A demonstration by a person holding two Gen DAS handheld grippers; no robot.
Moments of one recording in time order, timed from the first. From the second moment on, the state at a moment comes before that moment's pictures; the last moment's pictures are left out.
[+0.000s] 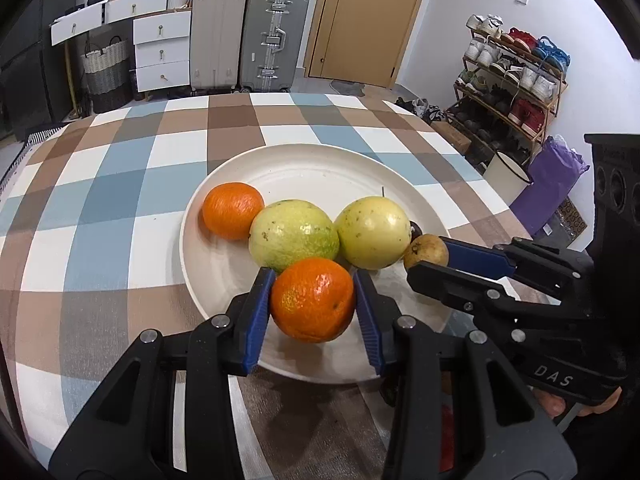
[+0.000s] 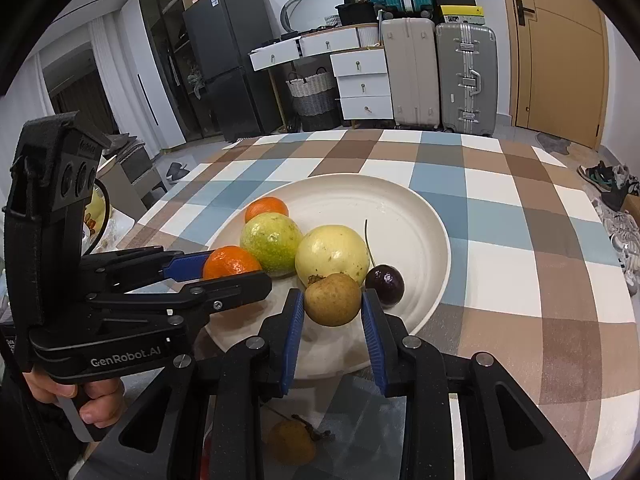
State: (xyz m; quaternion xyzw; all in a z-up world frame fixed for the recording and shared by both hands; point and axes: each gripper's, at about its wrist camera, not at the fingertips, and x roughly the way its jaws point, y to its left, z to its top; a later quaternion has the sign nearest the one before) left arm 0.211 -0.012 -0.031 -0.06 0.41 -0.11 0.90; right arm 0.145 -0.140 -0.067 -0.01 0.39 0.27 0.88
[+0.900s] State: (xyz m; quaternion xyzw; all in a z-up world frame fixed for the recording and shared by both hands) left arm 0.180 -0.003 -0.007 -0.06 0.39 -0.07 0.92; right arm 0.127 -0.167 -0.050 0.01 0.38 0.24 0.89
